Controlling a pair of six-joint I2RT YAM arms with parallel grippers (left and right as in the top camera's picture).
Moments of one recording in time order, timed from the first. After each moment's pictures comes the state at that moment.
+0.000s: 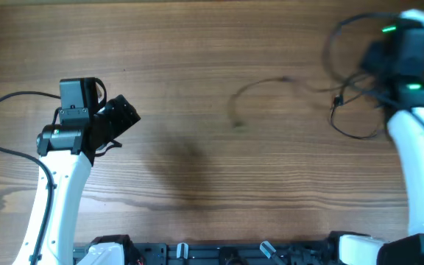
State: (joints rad) left arm 0.05 1.25 0.99 -0.78 0.10 -0.60; right arm -0.13 1.45 1.32 -0.50 0.38 0.19
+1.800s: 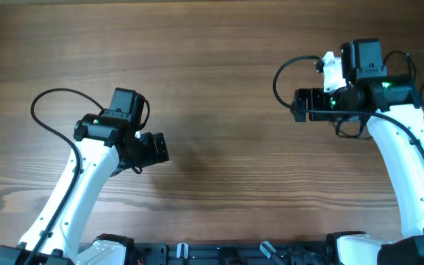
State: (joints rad) left arm -0.20 1.34 0.99 -1.13 0.01 -0.45; right arm 0.09 1.46 1.29 -1.07 -0.15 0.07
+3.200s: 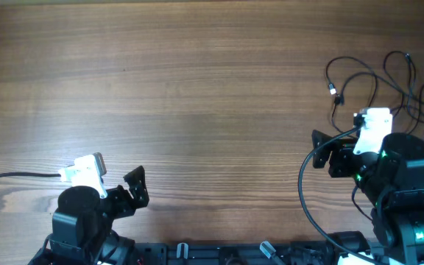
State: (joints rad) left arm -0.27 0.39 0.77 -1.08 -0.11 -0.51; right arm 0.09 0.68 0.88 -0.85 -0.07 0.12
